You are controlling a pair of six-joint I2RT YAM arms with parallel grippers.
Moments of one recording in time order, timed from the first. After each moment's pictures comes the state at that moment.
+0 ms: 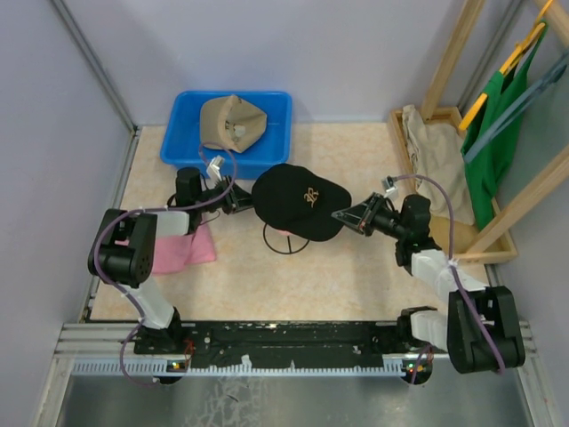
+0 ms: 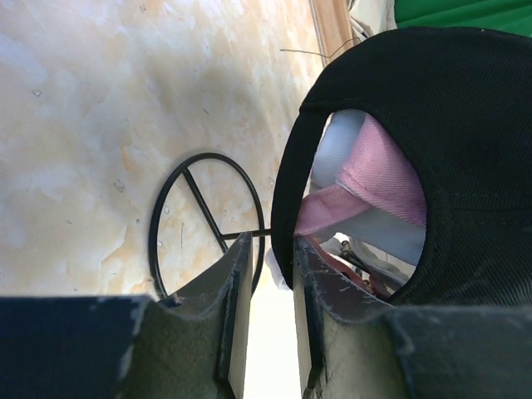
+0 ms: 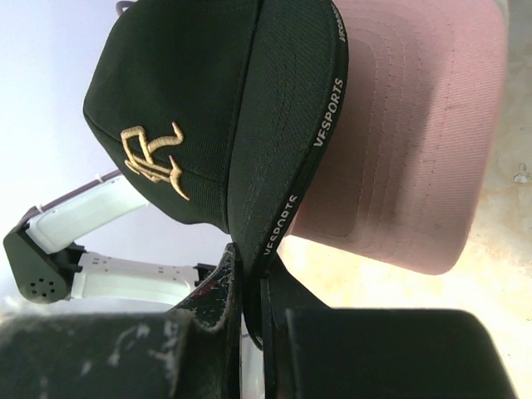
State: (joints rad) left arm -0.18 1.74 0.76 0.60 0.84 -0.79; right arm 0.11 1.14 0.41 0.49 -0.81 1.10
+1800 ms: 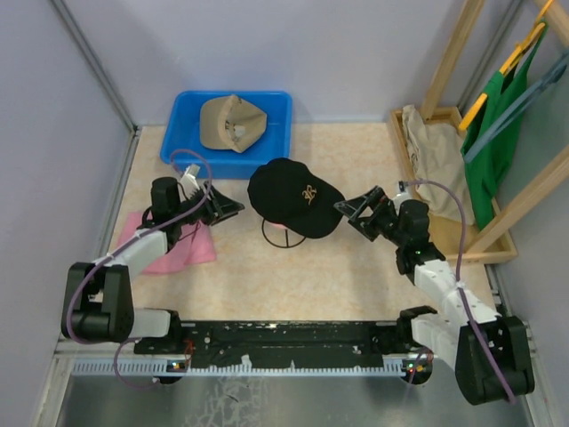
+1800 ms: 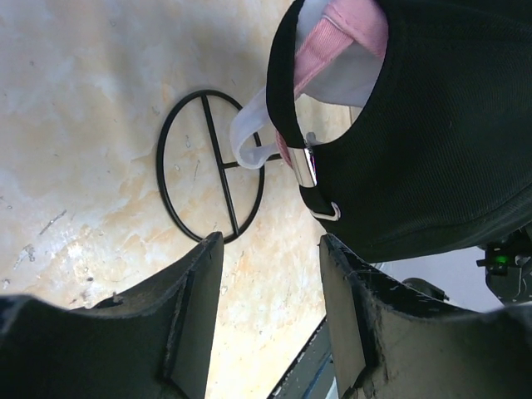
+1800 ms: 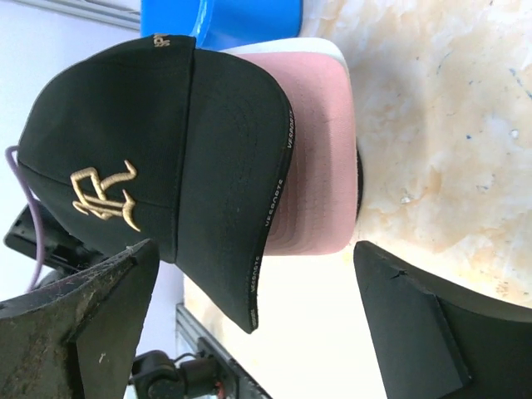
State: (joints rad) left arm -0.10 1.34 0.62 0.26 0.74 -0.75; right arm 0.18 0.99 0.41 0.28 -0.44 1.04
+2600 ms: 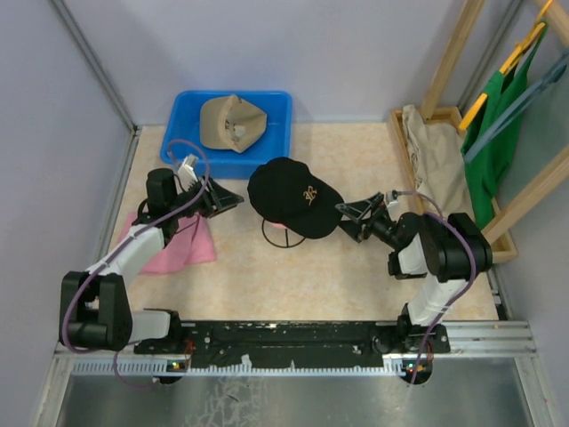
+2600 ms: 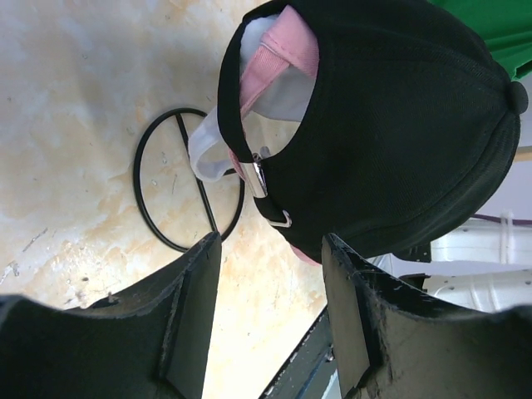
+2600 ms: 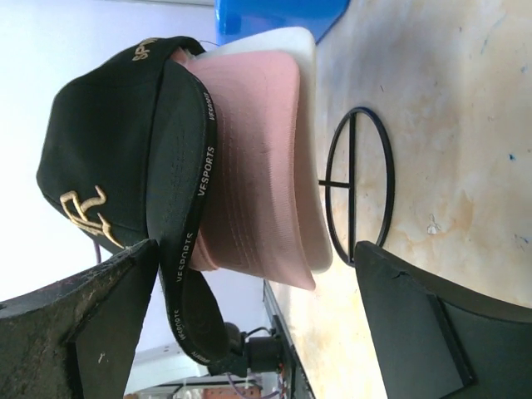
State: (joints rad) left arm -0.11 1.29 0.70 0.17 0.74 -0.73; right arm 0.06 1.70 0.26 1.37 -0.73 1.37
